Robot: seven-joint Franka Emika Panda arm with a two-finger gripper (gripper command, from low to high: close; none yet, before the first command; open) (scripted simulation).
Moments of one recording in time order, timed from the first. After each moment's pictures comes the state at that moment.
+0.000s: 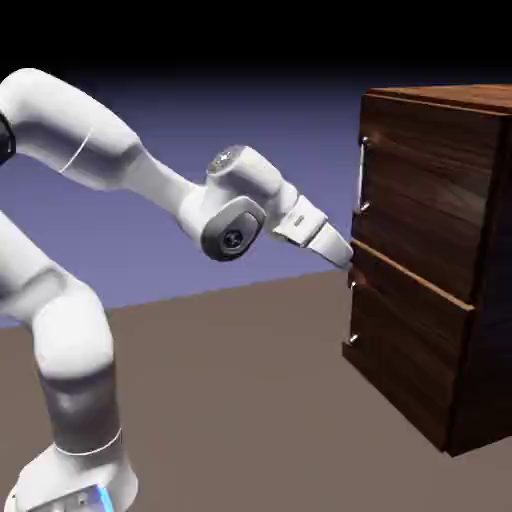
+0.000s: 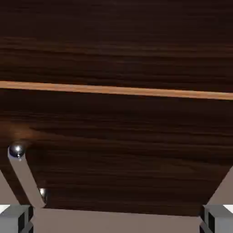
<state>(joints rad) -0.05 -0.62 0.06 -2.79 0.12 3.02 0.69</state>
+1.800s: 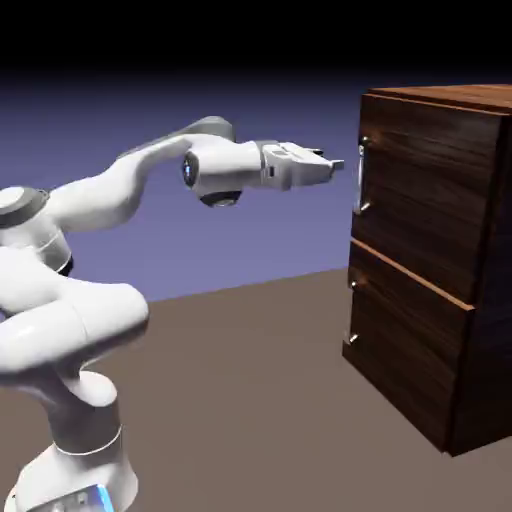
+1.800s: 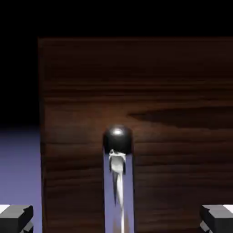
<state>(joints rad) -1.25 -1.54 1.26 -2.32 2.47 2.69 -0.30</state>
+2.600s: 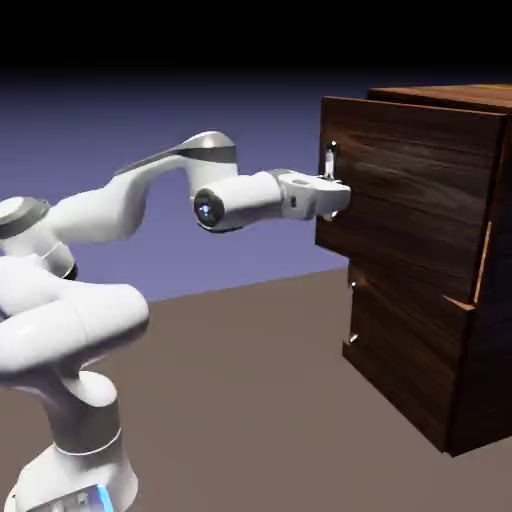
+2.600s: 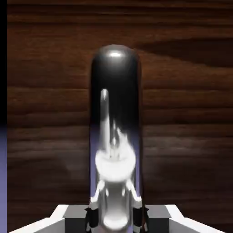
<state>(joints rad) -1.17 -1.56 1.12 -2.68 2.63 2.06 -0.58</state>
